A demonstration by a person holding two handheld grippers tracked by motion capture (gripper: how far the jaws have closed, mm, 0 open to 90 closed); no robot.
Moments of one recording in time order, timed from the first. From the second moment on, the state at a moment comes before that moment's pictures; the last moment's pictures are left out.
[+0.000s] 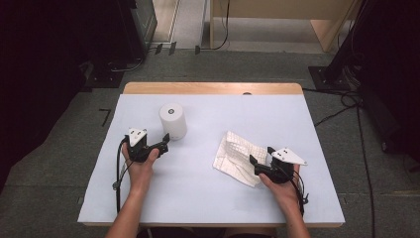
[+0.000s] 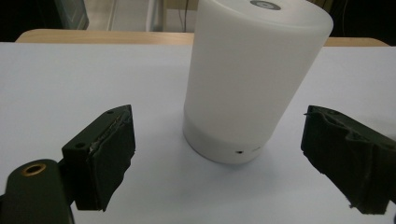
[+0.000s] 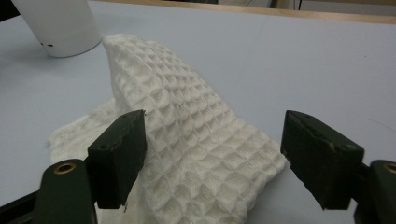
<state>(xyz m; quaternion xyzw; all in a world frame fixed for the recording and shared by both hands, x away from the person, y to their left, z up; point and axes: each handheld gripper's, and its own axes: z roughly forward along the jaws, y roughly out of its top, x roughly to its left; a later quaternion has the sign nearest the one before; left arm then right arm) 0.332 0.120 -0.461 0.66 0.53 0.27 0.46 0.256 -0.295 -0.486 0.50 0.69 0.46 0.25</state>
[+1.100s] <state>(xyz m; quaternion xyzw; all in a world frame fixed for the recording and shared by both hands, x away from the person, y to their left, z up) 0.381 0.073 -0.471 0.66 0.52 0.30 0.45 0.260 -0.291 -0.492 0.52 0.69 0.44 0.25</state>
